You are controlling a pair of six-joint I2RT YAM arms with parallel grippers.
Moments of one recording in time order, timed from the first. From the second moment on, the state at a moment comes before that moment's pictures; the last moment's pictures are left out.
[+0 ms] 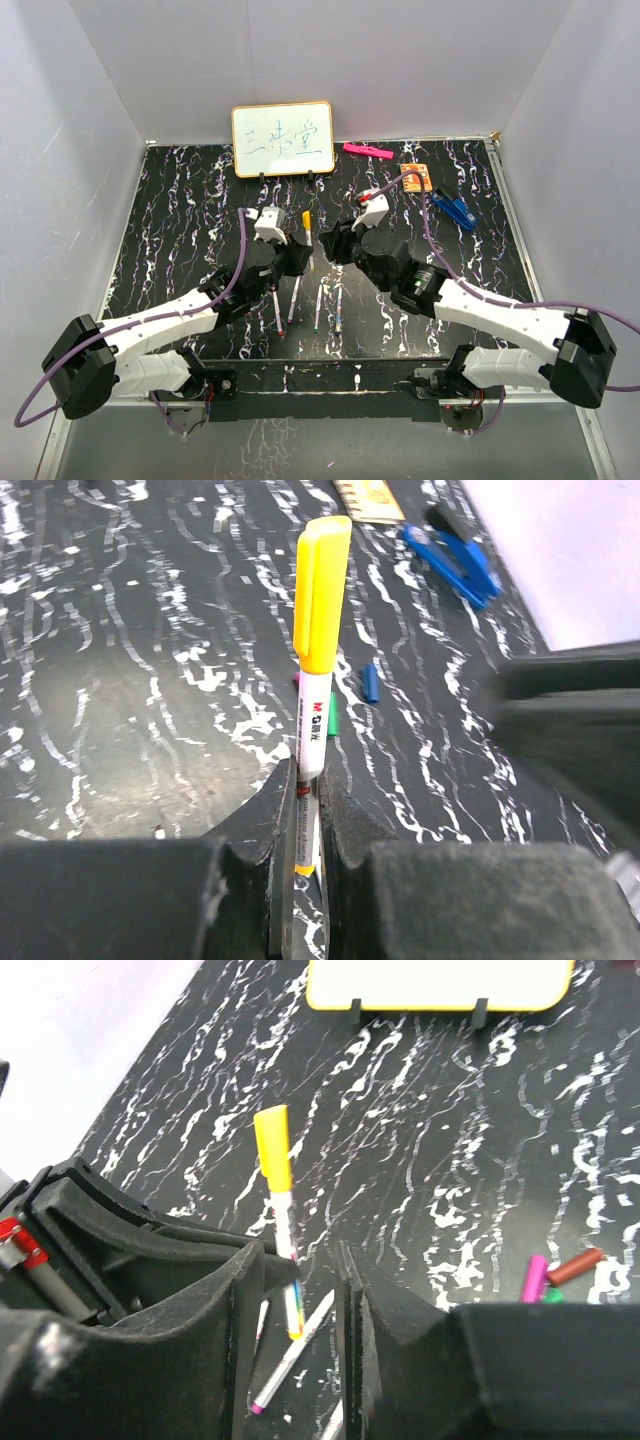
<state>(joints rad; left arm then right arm) -0.89 1.14 0.59 0.27 -0.28 -0.56 0.95 1.17 0.82 0.13 0.38 0.47</state>
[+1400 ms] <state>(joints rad) -0.40 1.70 1.01 -0.16 -0.09 -0.41 0.46 1.20 0.83 -0.27 0.28 0.59</state>
